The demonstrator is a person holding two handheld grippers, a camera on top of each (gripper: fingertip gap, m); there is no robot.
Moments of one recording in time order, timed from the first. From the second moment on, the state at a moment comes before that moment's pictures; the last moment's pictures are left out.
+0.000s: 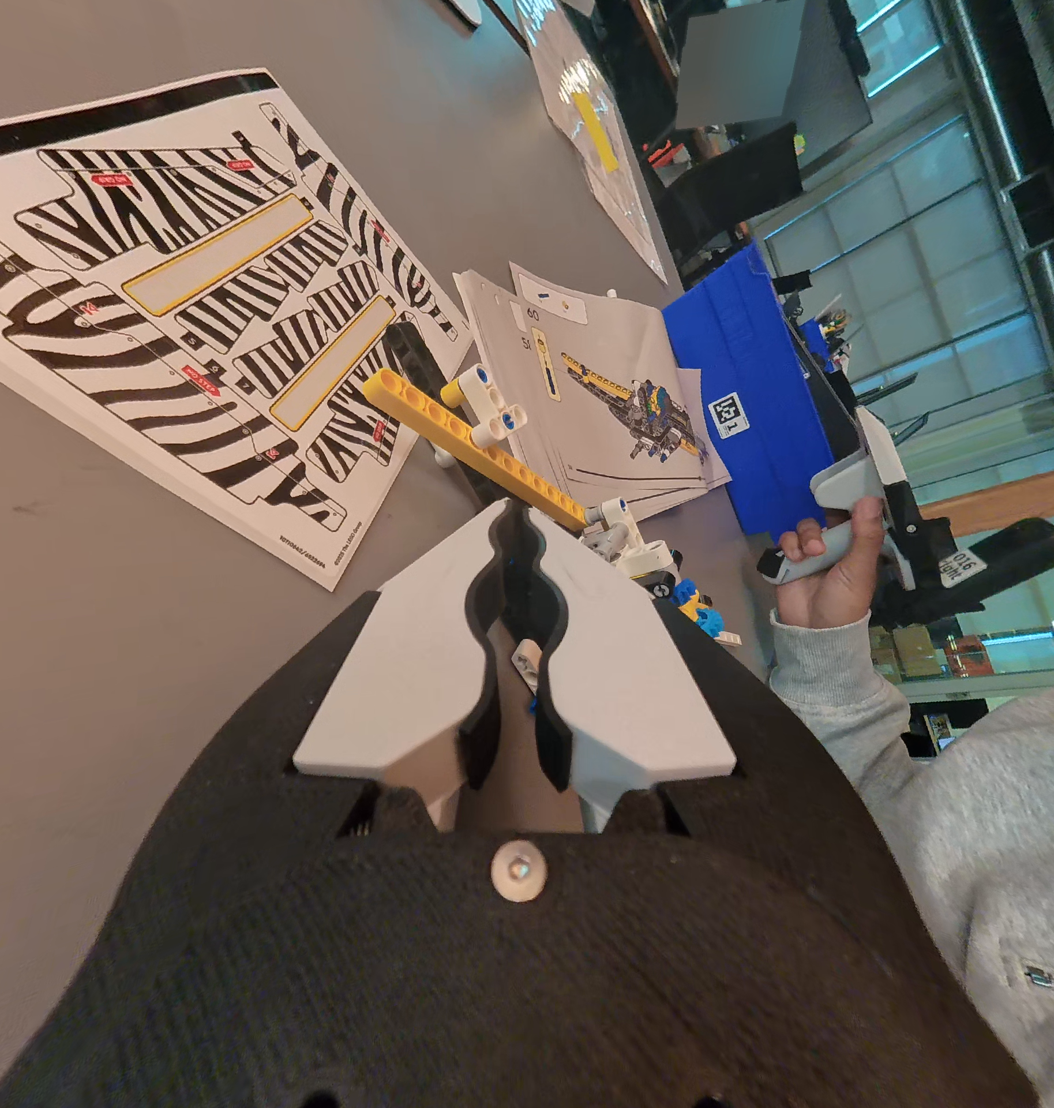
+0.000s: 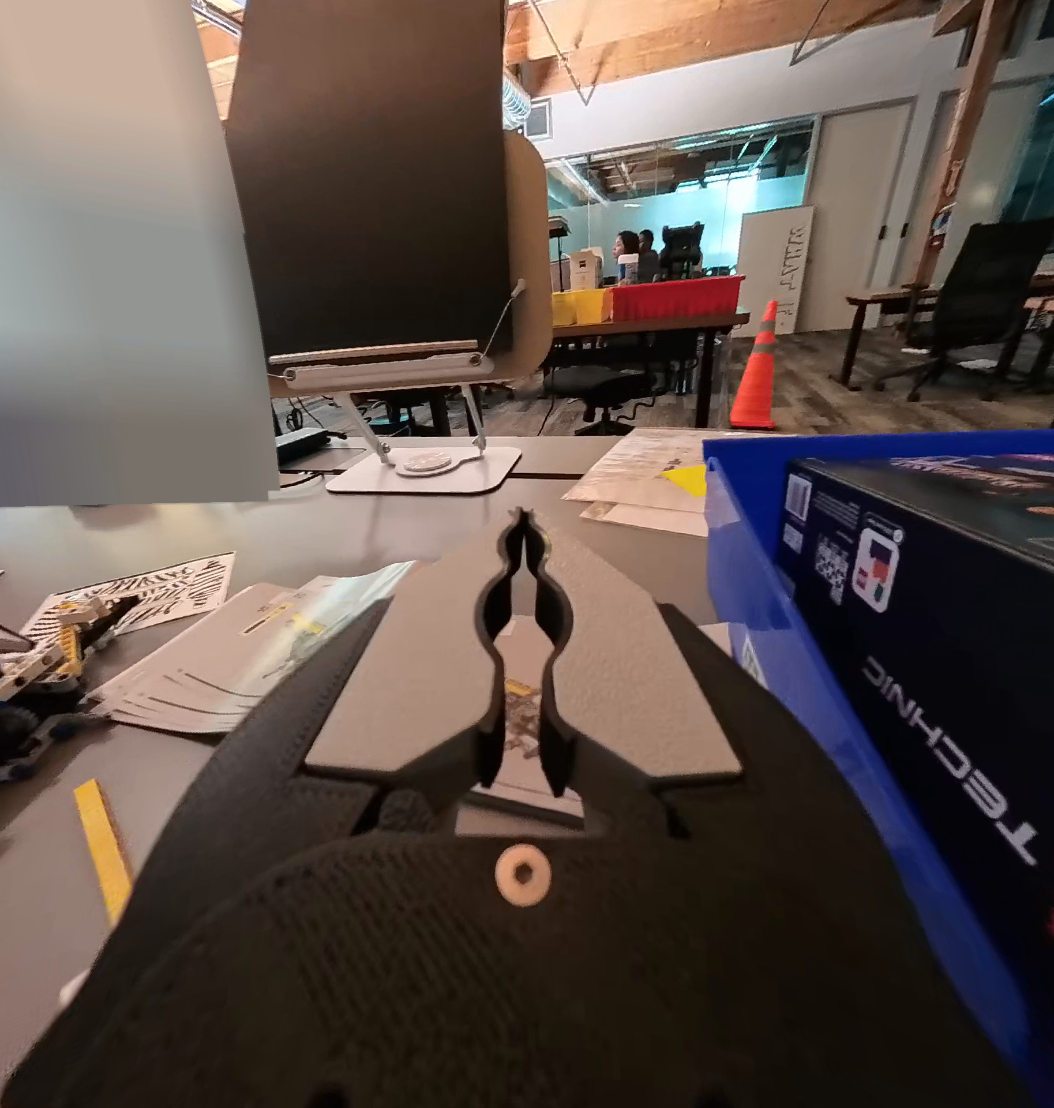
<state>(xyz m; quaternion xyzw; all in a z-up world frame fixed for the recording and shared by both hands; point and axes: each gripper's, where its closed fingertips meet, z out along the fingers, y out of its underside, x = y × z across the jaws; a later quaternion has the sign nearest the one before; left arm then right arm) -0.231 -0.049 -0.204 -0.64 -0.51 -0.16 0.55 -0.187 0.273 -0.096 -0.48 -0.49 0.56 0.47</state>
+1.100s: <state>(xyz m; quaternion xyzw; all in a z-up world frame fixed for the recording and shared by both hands) -0.232 -0.049 -0.207 -0.64 -0.51 -0.16 0.55 -0.188 0.278 -0.102 -0.49 -0.48 0.54 0.48</state>
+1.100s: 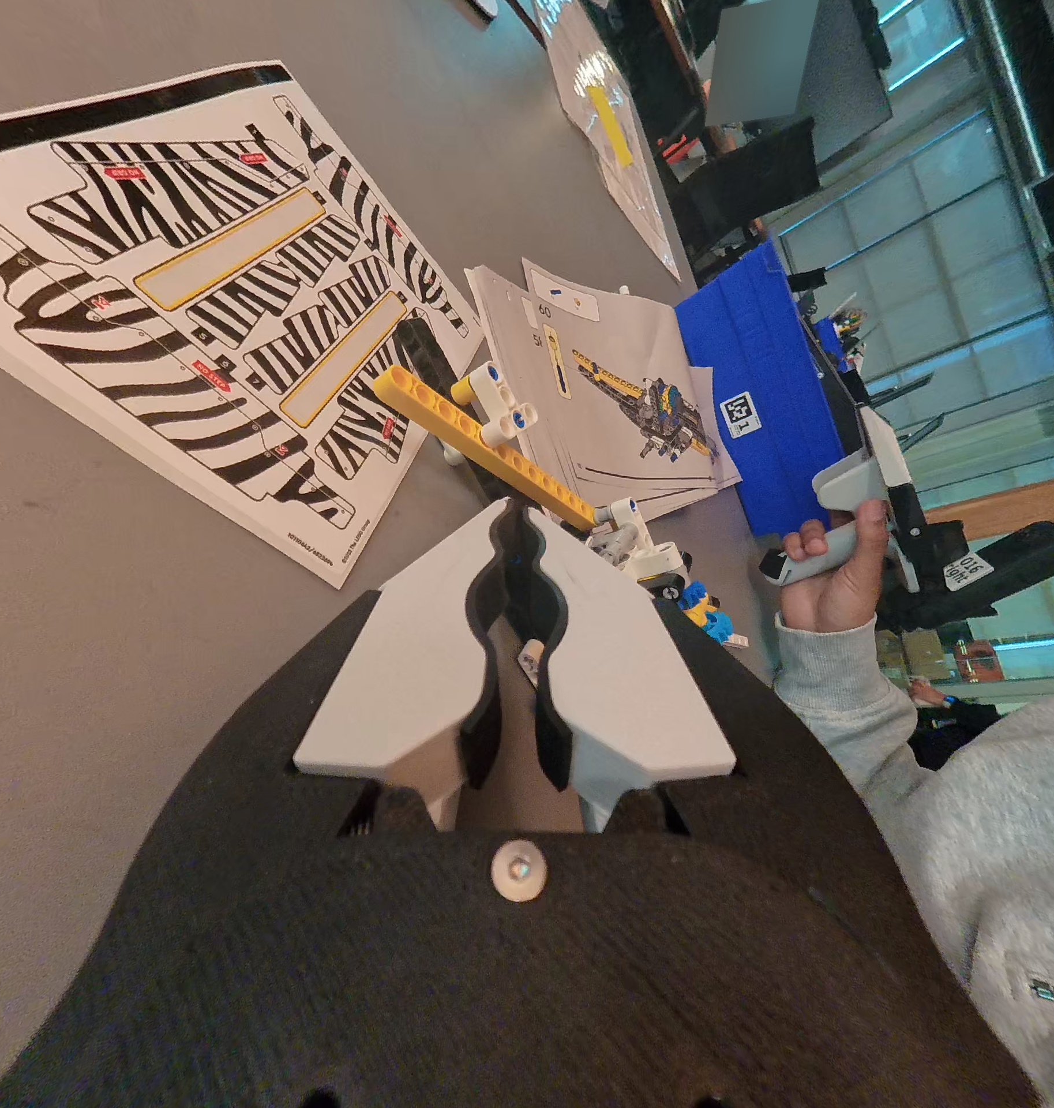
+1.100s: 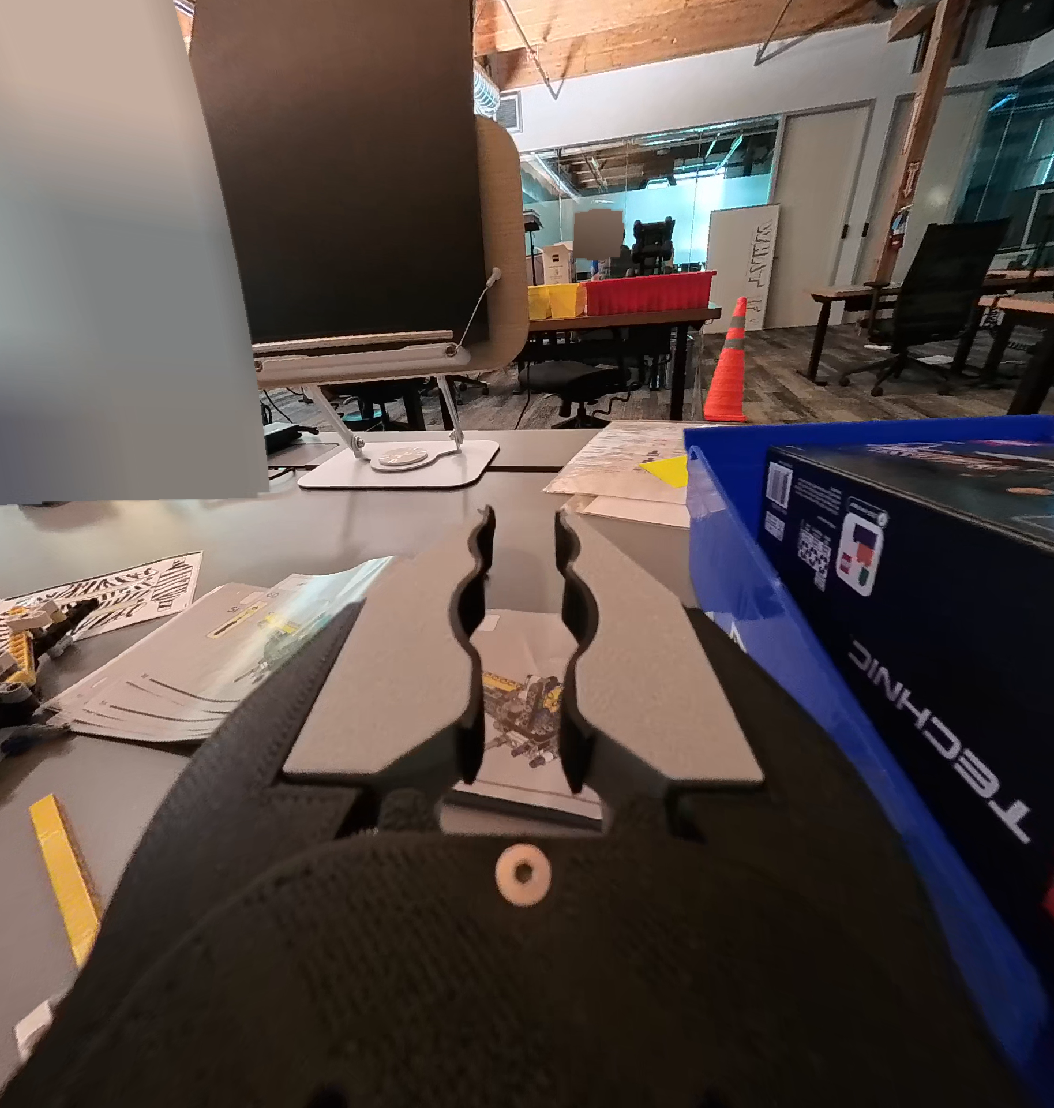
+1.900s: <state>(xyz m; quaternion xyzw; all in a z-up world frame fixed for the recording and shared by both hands) -0.233 -0.048 -0.206 -0.64 -0.51 -0.16 0.55 -0.204 0.159 -0.170 -0.42 -0.70 0.45 0.35</state>
